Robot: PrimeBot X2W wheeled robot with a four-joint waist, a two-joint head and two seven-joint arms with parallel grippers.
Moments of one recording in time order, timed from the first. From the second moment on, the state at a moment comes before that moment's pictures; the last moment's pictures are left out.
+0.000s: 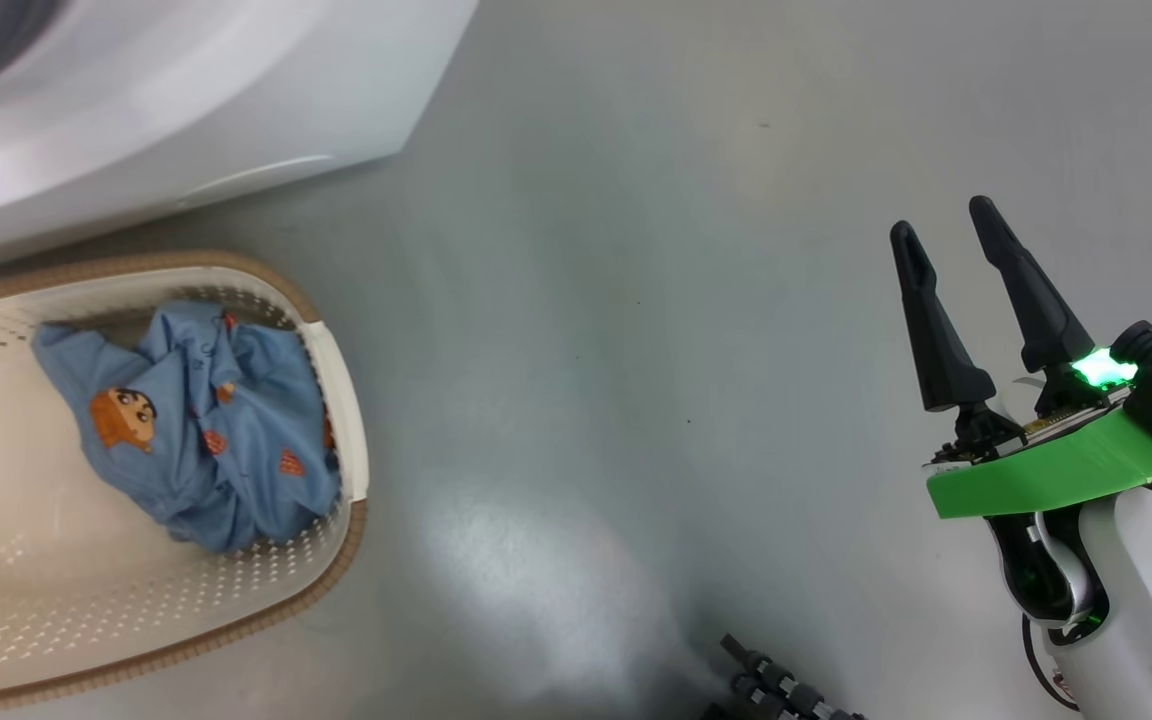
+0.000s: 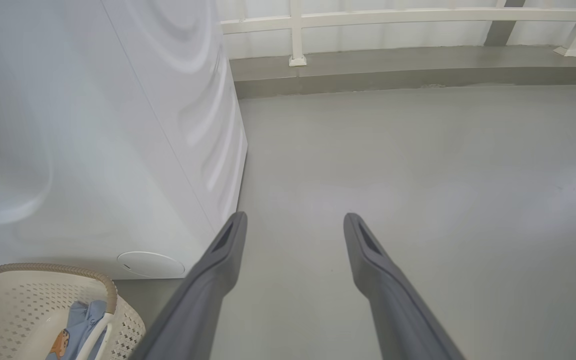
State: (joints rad) left arm -1.54 0.44 -0.28 1.24 -0.30 -0.06 -0.15; right arm -0.36 -0.26 0.23 0.07 0.50 0.13 -0.25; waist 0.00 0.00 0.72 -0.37
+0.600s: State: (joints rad) left arm -1.61 0.49 -0.29 1.30 -0.35 -0.10 0.20; right arm -0.36 -0.25 0.23 0.07 0.50 0.13 -0.25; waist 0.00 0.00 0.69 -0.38
